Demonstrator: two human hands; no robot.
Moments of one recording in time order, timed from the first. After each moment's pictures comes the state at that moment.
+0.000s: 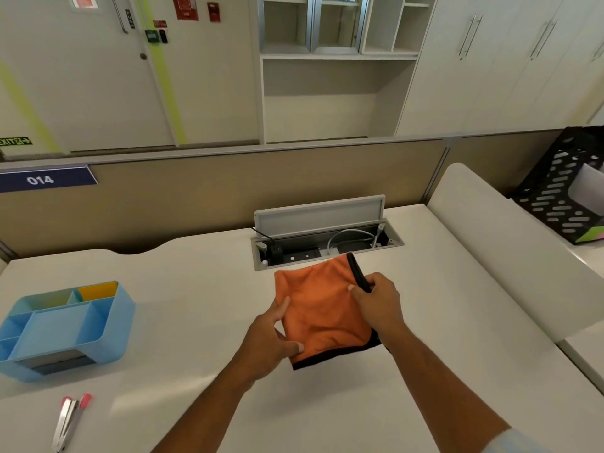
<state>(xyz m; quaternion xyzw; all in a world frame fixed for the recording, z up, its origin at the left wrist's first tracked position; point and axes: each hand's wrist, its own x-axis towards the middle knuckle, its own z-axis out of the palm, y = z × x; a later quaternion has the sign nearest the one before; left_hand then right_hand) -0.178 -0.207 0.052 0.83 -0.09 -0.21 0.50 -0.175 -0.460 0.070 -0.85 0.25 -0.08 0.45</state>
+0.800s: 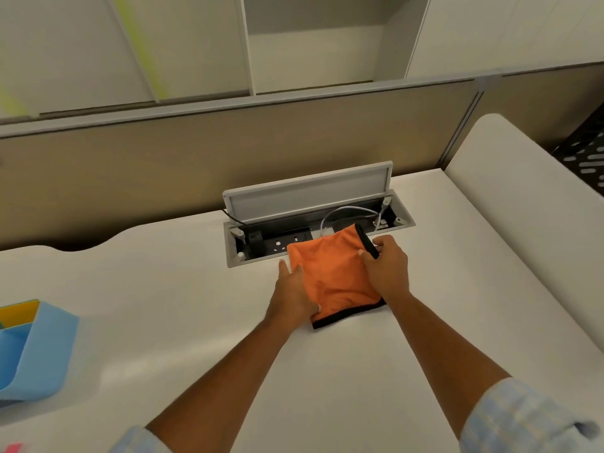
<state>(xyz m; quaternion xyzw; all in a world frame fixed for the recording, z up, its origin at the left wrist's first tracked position) -0.018 -0.358 -0.005 0.93 -0.07 -0.23 0.27 -0.025 -0.568 0.001 -0.88 0.28 -0.08 0.37</state>
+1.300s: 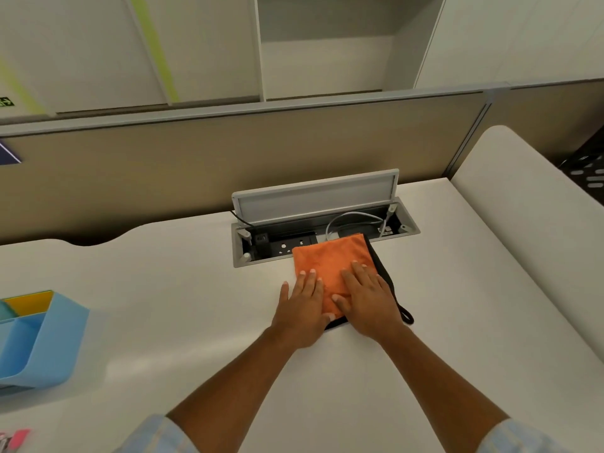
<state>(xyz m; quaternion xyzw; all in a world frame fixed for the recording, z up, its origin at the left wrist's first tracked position) -0.038 -0.360 -0.044 0.95 -0.26 -0.18 0.06 -0.071 -0.542 -0.042 -0.99 0.02 0.08 0.09</state>
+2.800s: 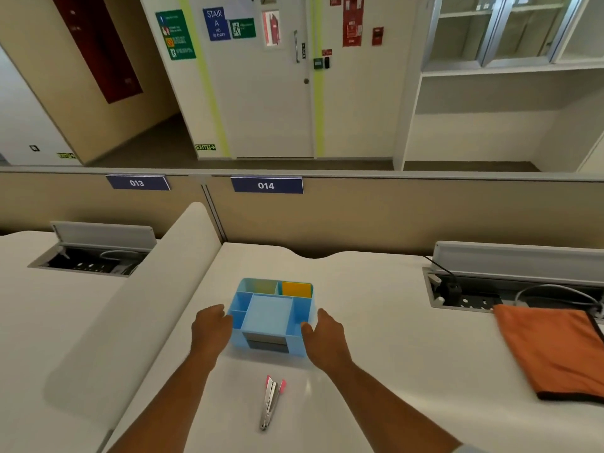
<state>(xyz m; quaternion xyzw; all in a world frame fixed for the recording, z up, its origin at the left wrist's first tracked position) -0.104 0.211 0.059 0.84 0.33 0.07 0.42 -0.076 -0.020 0.033 -0.89 0.00 0.16 0.43</state>
